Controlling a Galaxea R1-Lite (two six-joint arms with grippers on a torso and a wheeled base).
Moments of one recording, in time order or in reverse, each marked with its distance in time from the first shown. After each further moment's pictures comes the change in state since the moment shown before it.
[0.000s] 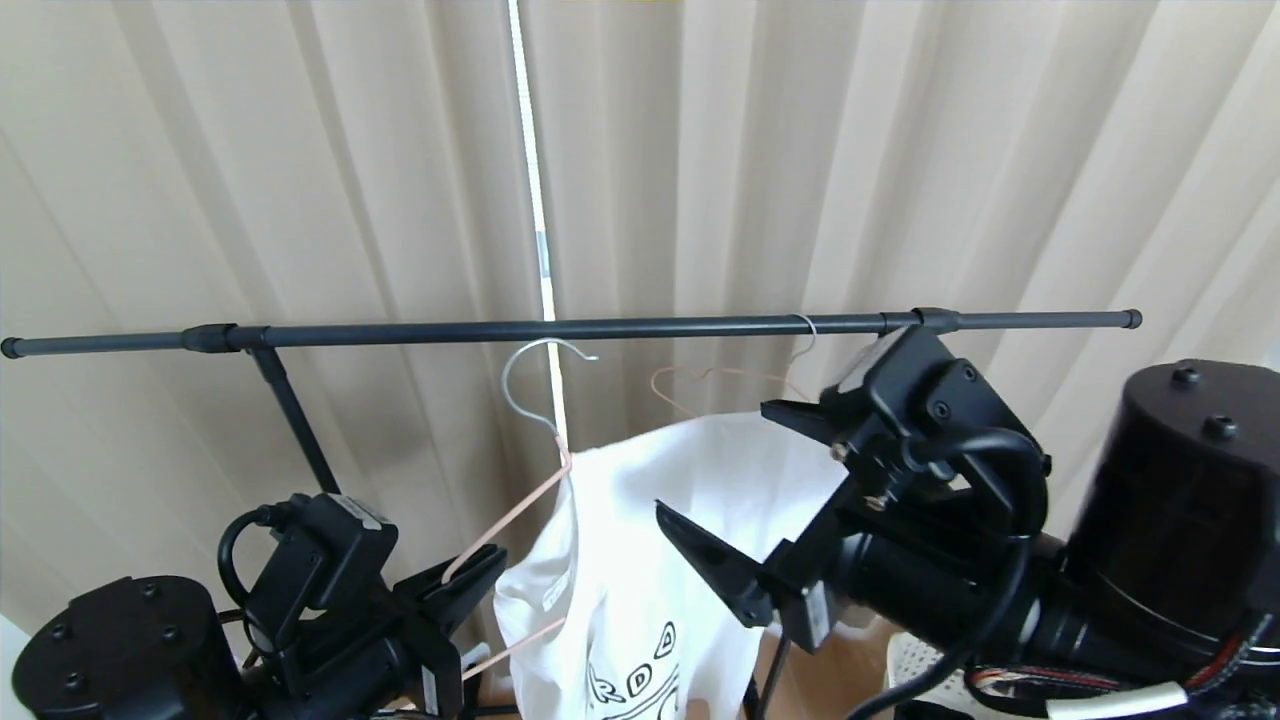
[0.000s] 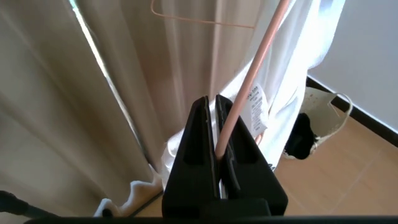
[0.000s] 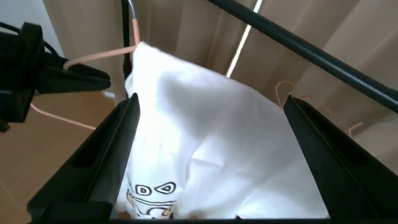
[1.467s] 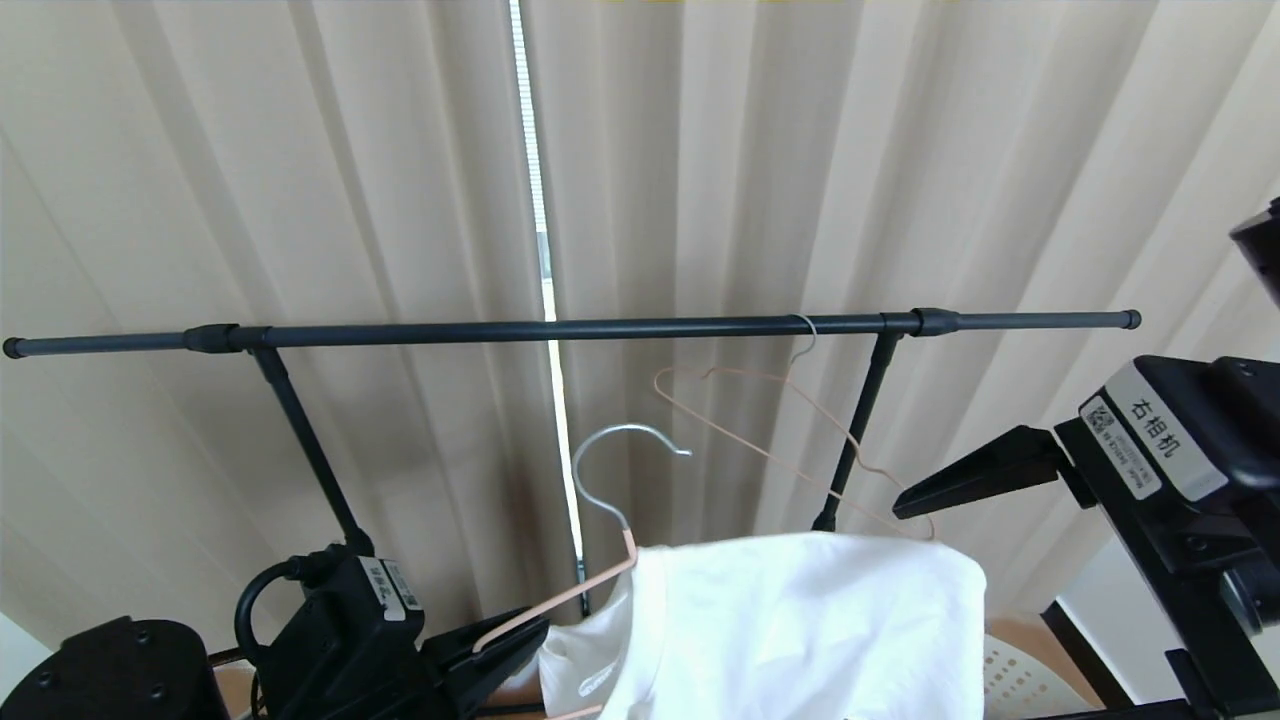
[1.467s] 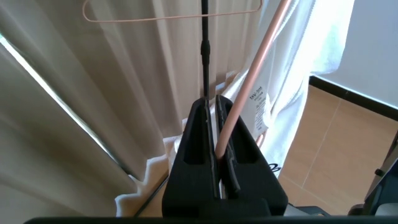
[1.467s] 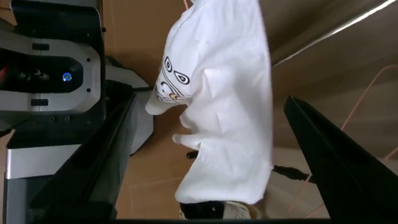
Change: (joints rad) left arm -0.095 -0.022 0.040 0.009 -0.140 0.079; right arm -0.356 -0.156 -0.543 1.398 0.719 -0.609
